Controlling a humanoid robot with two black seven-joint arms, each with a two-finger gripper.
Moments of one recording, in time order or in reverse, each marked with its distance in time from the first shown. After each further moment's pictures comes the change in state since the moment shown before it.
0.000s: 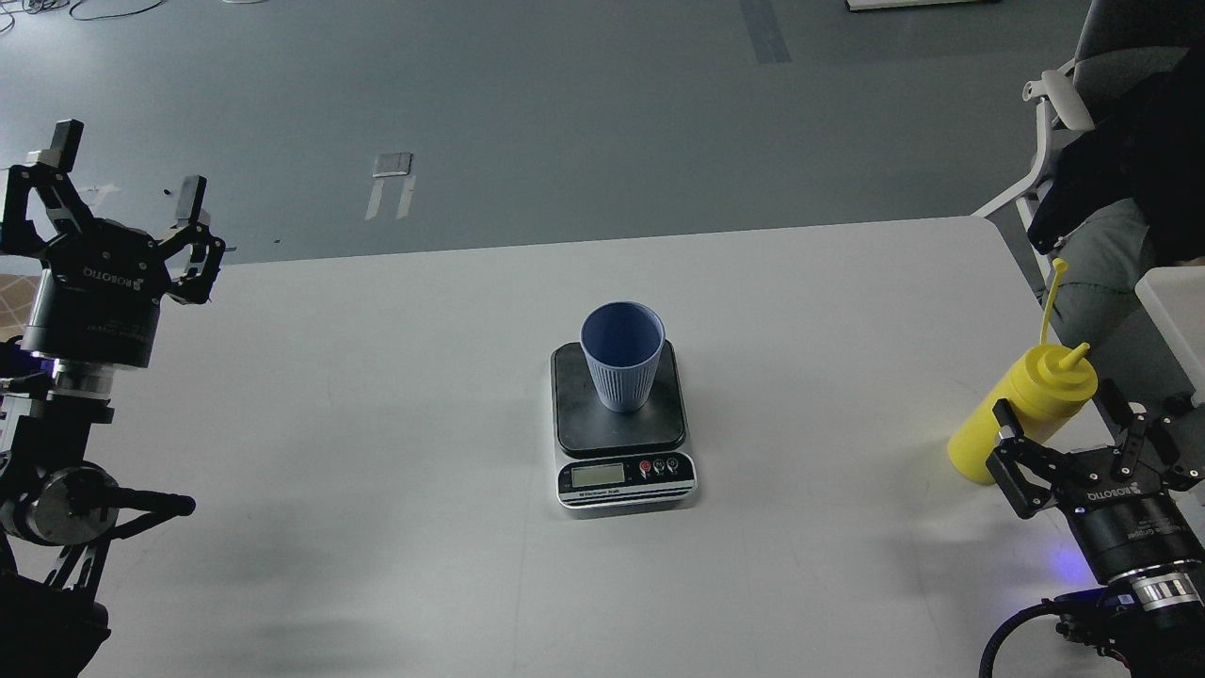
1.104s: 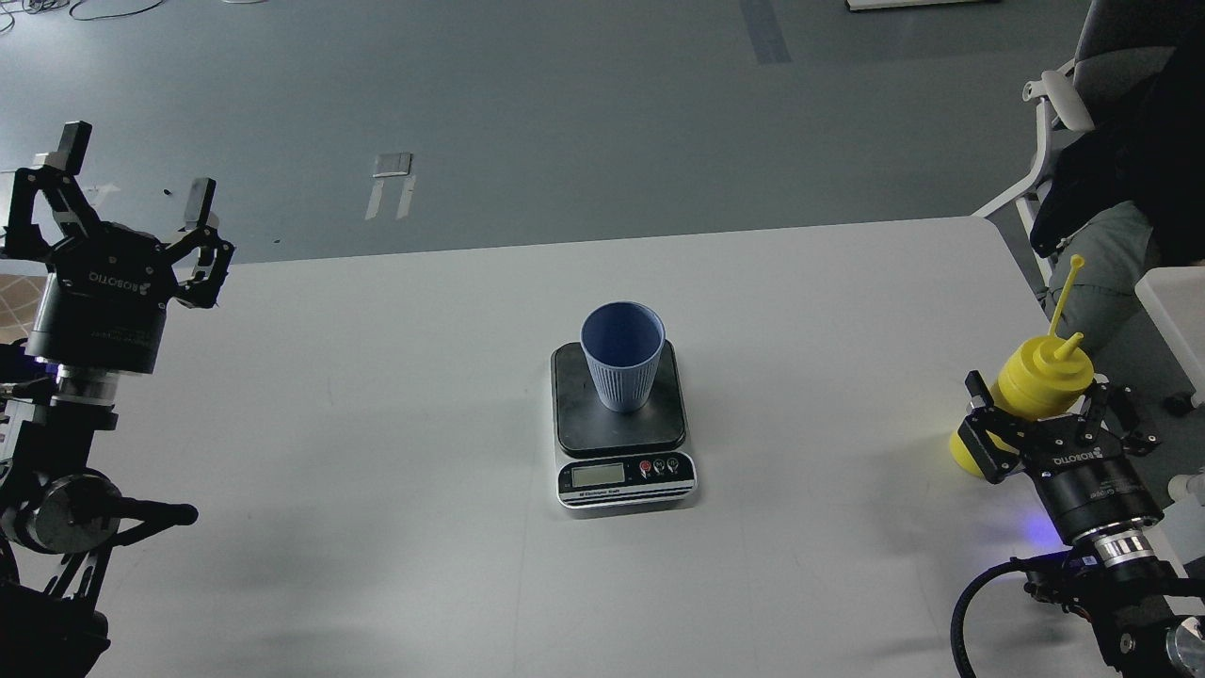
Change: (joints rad) left arm 0.026 0.001 0.003 -0.048 0.001 0.000 0.003; right arm 0.106 0.019 -0.009 -0.094 -0.034 0.000 0.000
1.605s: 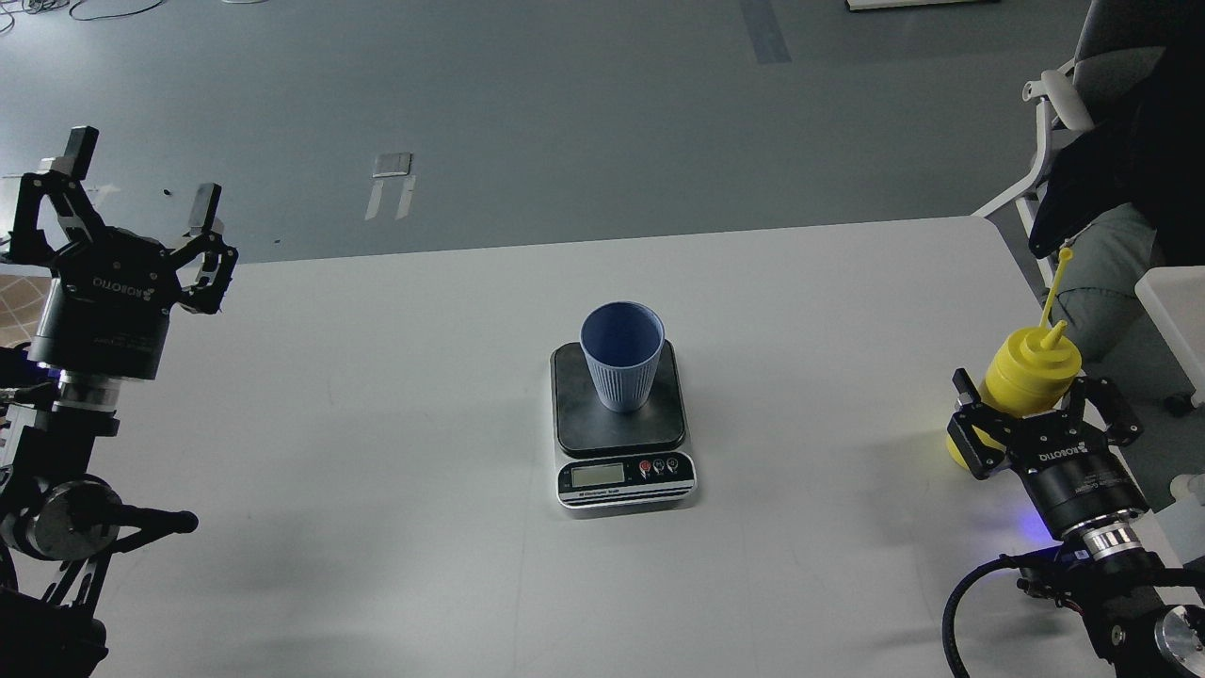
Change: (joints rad) left arm 0.025 0.005 0.003 -0.021 0.004 0.000 0.003; right arm 0.026 0.000 -0.007 -0.020 -0.055 0.000 0.000
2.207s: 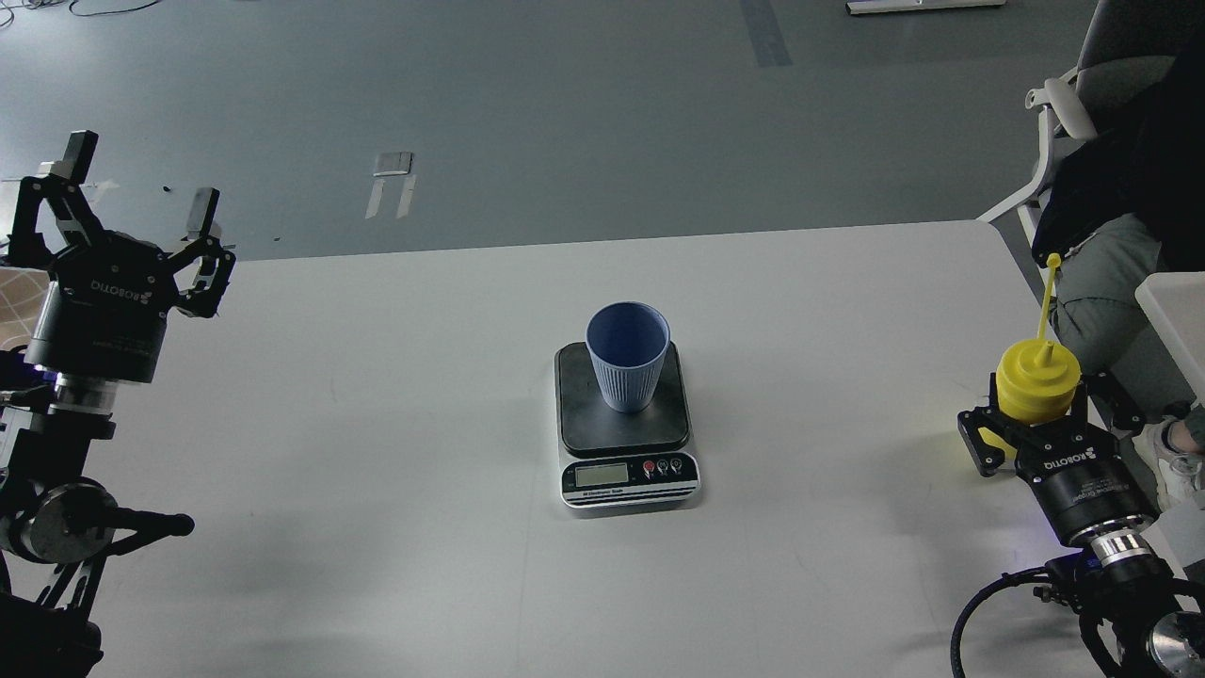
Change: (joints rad) left arm 0.001 0.006 -0.004 0.000 0.003 0.000 0.002; right arm -0.025 0.000 0.008 0.006 -0.326 0.002 0.206
